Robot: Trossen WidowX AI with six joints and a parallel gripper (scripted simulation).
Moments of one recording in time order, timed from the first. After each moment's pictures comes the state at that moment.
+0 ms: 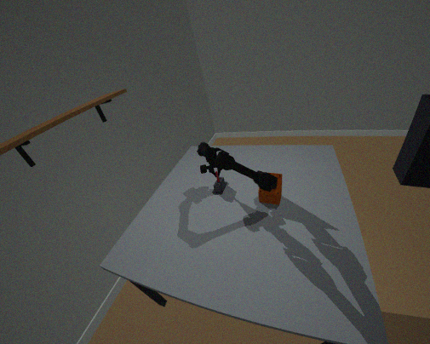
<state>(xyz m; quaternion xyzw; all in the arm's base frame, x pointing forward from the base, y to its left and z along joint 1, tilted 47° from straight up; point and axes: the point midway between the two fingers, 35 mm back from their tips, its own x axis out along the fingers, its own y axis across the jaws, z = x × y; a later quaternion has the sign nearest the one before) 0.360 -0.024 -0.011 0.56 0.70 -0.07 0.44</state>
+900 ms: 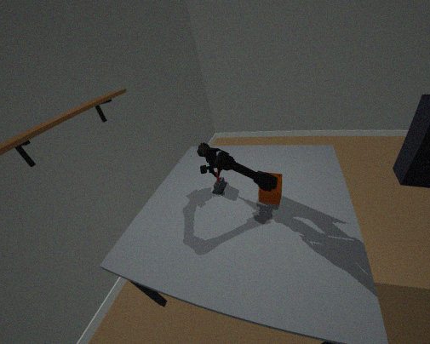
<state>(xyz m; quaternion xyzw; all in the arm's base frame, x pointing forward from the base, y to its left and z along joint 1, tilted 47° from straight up) 0.360 -0.022 -0.012 0.56 0.70 -0.07 0.44</state>
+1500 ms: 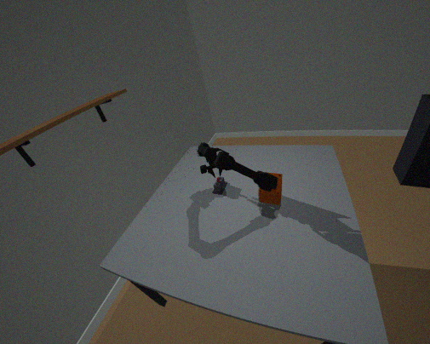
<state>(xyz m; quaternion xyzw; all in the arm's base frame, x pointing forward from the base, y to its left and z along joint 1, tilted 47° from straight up) 0.360 -0.023 -0.012 0.56 0.70 -0.07 0.43</state>
